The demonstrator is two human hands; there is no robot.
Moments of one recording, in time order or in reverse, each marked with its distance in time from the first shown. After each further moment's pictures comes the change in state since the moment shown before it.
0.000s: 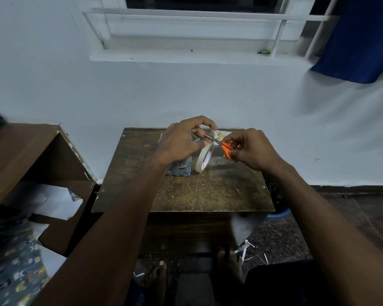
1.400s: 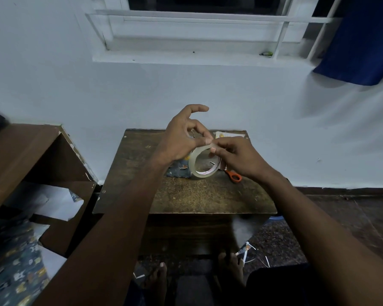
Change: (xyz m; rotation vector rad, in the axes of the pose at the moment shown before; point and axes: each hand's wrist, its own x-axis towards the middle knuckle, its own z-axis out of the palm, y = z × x) left_hand -0.002 0.003 -0.004 -0.385 0.072 0.007; right_hand -0.001 -0.015 0.030 0.260 -0.035 -0.115
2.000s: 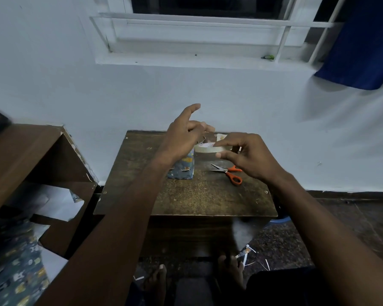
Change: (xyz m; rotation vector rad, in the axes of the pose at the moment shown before) left_hand 0.003 0.007 0.002 0.010 0.068 -0.139; right_hand -0.003 0.000 -0.018 -0.061 0.100 -0.186
